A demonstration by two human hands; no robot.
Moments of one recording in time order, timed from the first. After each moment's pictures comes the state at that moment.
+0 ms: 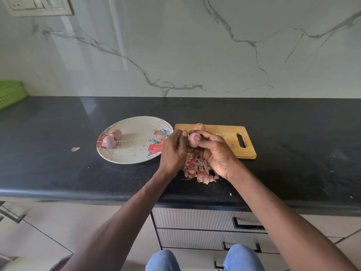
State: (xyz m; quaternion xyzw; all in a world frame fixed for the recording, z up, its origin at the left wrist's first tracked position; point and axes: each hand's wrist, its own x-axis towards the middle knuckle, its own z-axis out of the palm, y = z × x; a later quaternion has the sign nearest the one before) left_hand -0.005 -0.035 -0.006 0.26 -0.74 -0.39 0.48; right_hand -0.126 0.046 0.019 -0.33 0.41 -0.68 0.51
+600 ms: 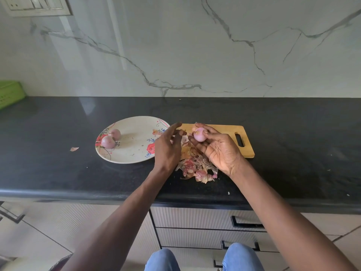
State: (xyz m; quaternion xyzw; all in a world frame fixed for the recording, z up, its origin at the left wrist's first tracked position) left_hand -0.002 -0.038 0.003 0.33 -0.75 -0.33 0.48; right_hand -0.143 0.044 0.021 -0.22 0.31 -0.73 0.56
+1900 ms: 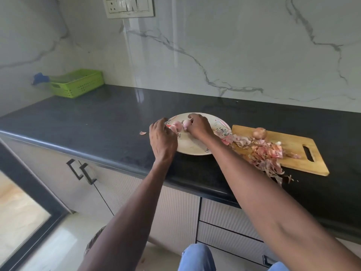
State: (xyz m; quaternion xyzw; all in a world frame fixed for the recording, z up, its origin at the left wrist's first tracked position) left_hand 0.141 -0.105 0.010 0.56 -0.60 -0.18 0.54; right_hand 0.007 -0.140 0.024 -0.59 0.72 -0.34 0.16
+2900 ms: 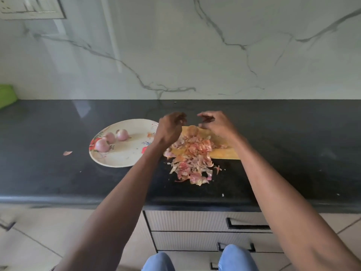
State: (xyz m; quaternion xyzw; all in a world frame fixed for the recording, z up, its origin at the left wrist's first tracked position) left_hand -0.042 -0.091 0.043 0.34 -0.82 -0.29 0.37; right_hand -0.214 -0.006 0.049 -0.50 0.75 -0.41 0.16
